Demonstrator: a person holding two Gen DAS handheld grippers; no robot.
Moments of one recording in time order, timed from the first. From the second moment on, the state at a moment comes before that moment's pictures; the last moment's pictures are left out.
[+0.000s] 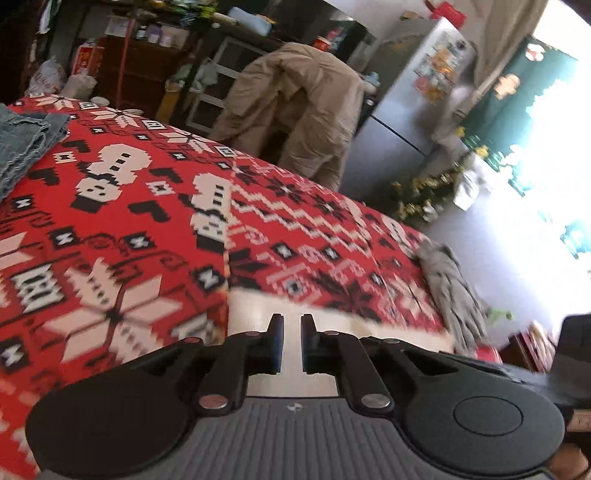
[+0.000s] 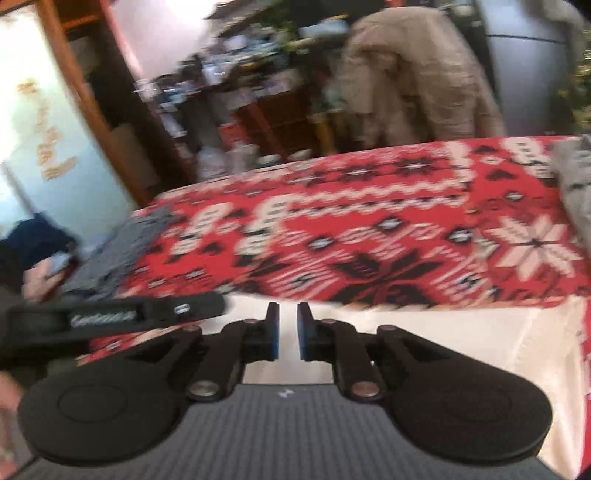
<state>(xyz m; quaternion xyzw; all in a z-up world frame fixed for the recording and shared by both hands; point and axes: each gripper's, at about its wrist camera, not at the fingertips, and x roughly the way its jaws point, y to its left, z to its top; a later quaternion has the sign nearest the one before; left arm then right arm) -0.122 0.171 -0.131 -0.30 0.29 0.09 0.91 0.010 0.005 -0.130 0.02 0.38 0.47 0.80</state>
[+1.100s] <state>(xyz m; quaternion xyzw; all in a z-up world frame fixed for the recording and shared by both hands) -0.215 0.099 -0.133 -0.16 0.36 -0.02 0.92 -0.130 -0.082 -0.131 -0.03 0.36 0.48 0.80</state>
